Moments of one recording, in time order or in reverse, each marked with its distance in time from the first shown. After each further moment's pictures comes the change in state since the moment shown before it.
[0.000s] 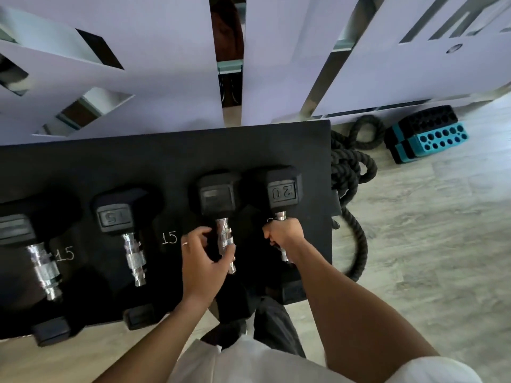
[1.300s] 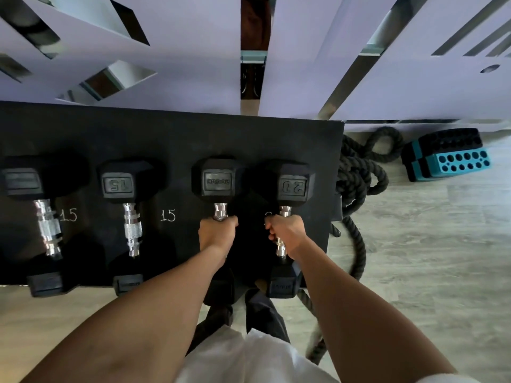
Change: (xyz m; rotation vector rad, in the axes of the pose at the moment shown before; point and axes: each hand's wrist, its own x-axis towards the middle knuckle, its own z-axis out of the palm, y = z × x) left_hand 0.034 0.025 0.051 -0.395 0.010 -0.558; right_hand 0.012 0.007 -0.017 0.023 -0.069 -0.016
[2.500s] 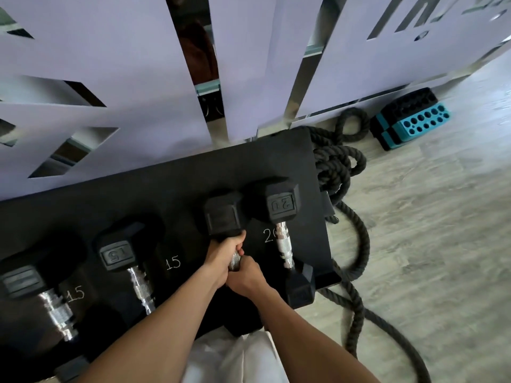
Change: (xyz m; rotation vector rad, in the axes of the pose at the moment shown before) left_hand 0.016 0.039 -0.002 0.056 -0.277 -0.186; right_hand -0.051 0.023 0.096 -0.190 -0.153 -0.137
